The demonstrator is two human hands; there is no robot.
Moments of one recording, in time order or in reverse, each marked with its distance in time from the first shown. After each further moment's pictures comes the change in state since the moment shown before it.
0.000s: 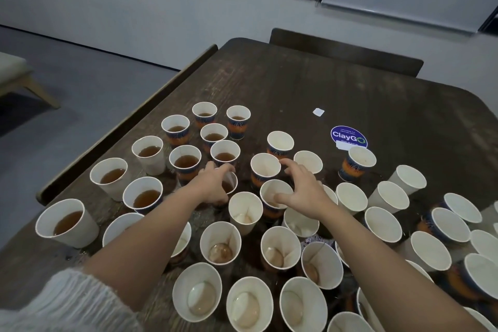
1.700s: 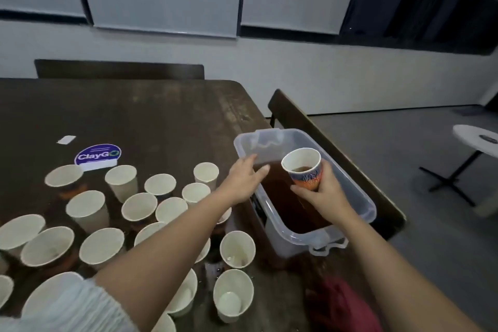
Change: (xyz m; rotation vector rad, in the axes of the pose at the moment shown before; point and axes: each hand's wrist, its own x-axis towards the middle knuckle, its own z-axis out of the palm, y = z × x) left_hand -0.073 0.636 0.271 -0.266 -0.091 0.730; right_hand -0.365 0.443 -0.317 0.376 0.749 0.308
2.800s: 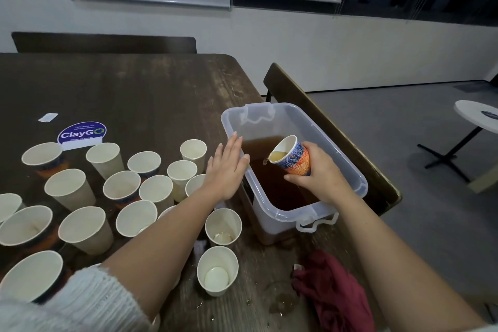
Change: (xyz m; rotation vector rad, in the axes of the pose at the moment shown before) left_hand -0.006 -0.035 0.038 0.200 0.062 -0.006; right_hand 0.011 0.033 -0.011 -0.452 -0.104 -0.039
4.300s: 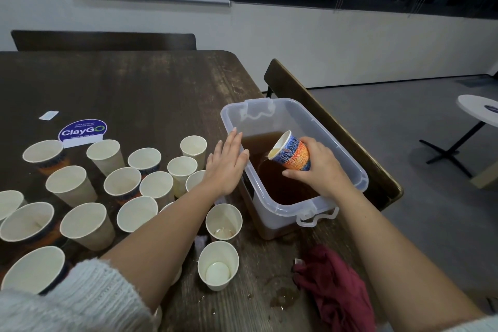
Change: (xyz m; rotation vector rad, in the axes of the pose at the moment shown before) left_hand 0.003 -0.005 0.004 0.001 0.009 0.019; right_hand 0.001 0.001 0.001 -0.071 -0.007 0.003
